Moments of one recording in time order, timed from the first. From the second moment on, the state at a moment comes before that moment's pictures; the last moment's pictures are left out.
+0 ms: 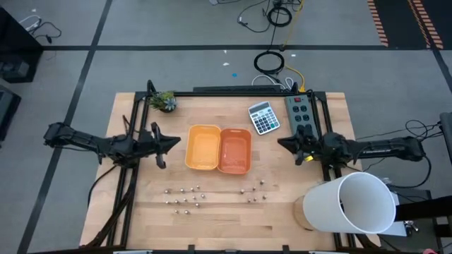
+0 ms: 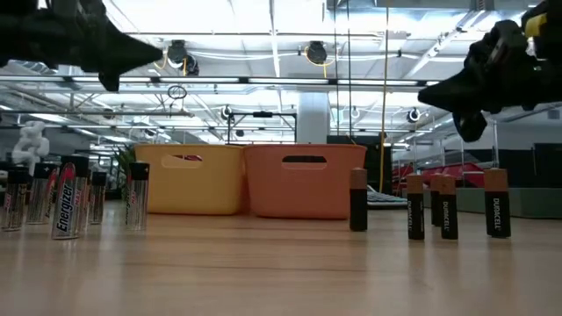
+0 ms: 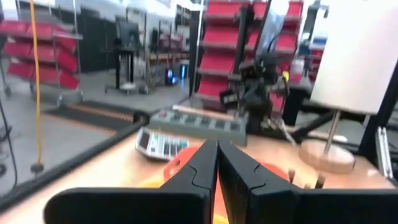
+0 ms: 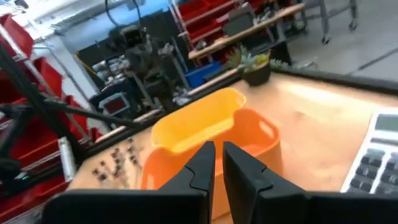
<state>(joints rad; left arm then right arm) -0.22 0.41 0.12 0.35 -0.48 -0.08 -0.04 0.39 0.02 0.36 0.18 0.44</state>
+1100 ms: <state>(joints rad) -0.22 0.54 0.25 0.12 -0.53 -0.20 0.17 1.11 0.72 0.10 0.45 0.02</state>
